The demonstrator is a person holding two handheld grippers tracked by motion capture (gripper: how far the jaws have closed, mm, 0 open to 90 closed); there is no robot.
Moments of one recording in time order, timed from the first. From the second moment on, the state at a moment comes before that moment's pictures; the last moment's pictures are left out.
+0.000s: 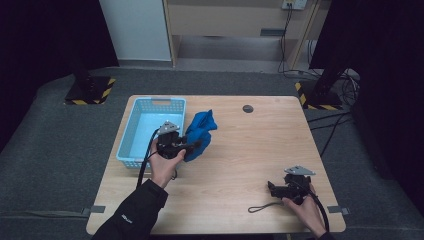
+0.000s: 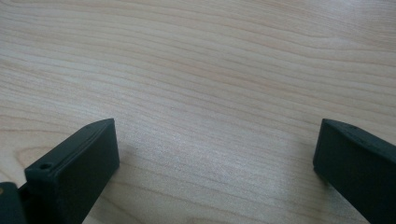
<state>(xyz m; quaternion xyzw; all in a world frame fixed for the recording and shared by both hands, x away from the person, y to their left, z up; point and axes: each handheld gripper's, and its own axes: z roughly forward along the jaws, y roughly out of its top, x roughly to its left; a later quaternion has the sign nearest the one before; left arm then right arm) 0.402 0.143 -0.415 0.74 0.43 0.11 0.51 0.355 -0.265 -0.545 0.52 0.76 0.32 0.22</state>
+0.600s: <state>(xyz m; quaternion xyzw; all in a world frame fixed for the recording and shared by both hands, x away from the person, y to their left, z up) 0.400 0.115 -0.429 0.75 0.40 0.10 0.51 0.355 -0.265 -0.545 0.52 0.76 0.32 0.22</state>
